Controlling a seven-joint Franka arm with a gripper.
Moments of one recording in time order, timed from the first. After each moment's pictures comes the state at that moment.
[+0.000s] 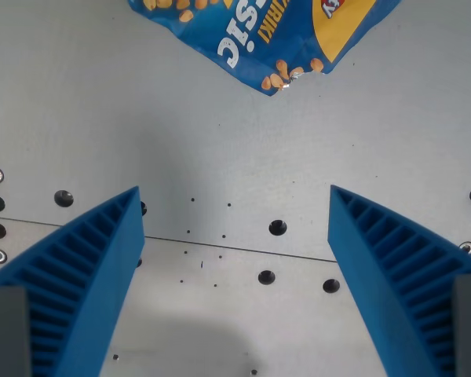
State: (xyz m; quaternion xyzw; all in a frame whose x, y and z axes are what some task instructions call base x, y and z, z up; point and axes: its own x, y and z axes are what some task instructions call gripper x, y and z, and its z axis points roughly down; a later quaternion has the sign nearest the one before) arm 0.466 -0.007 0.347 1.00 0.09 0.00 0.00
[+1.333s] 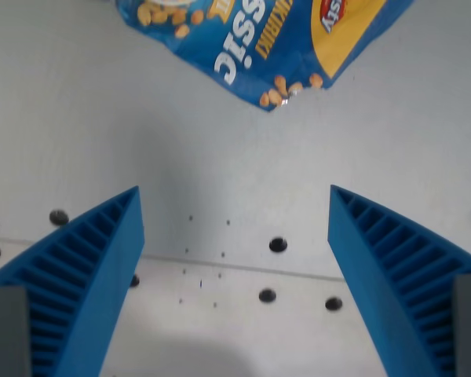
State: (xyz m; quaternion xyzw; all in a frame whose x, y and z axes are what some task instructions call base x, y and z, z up) arm 0.480 -0.008 0.327 1.00 0.08 0.00 0.00
